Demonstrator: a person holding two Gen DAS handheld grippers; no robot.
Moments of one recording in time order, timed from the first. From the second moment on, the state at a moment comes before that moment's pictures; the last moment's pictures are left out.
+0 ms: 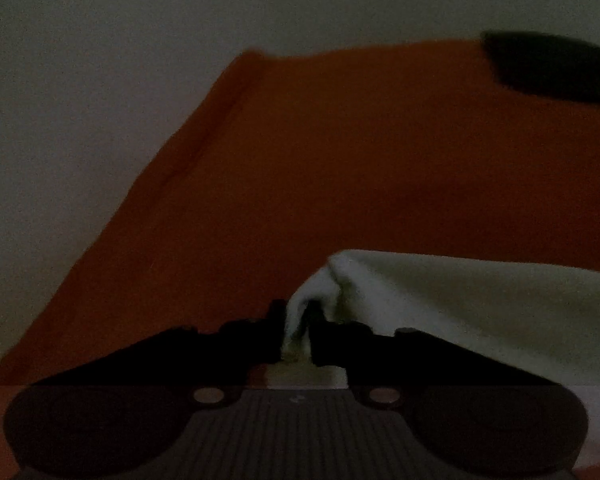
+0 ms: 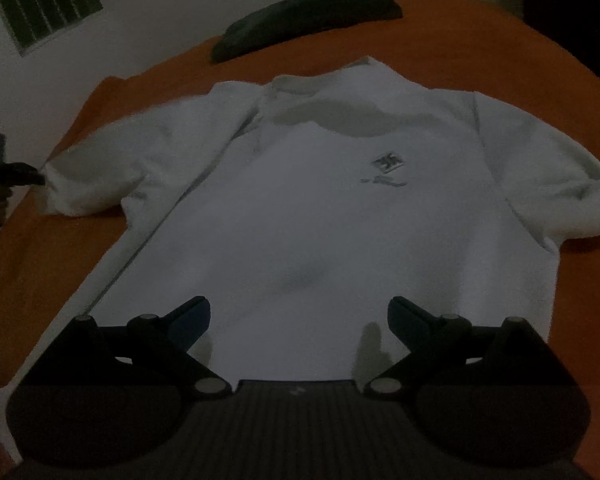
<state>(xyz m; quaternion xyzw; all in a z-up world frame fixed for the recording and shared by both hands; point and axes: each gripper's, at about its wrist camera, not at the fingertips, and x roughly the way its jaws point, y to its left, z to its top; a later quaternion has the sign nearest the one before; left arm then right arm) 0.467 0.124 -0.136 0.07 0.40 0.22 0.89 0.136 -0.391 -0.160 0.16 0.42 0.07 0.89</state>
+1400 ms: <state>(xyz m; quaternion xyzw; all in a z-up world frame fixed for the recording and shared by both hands) 0.191 -0.028 -0.143 0.04 0.40 -0.16 0.90 -0.017 -0.353 -0.130 0.12 0.45 -0.03 0.88</state>
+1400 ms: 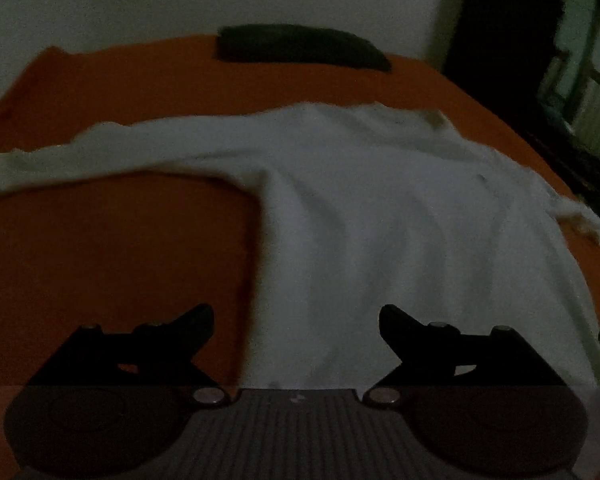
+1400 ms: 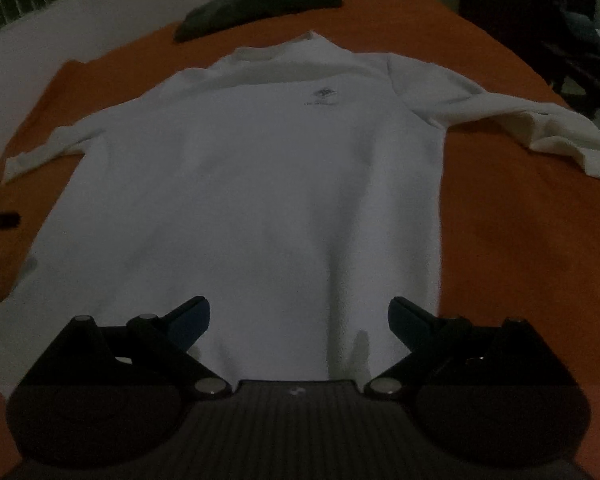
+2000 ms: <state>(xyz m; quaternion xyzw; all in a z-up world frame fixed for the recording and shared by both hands) 0.143 -0.050 -0.167 0.04 0.40 -0.14 0.90 -0.122 -0.339 -0.154 0.13 0.42 0.03 0.90</state>
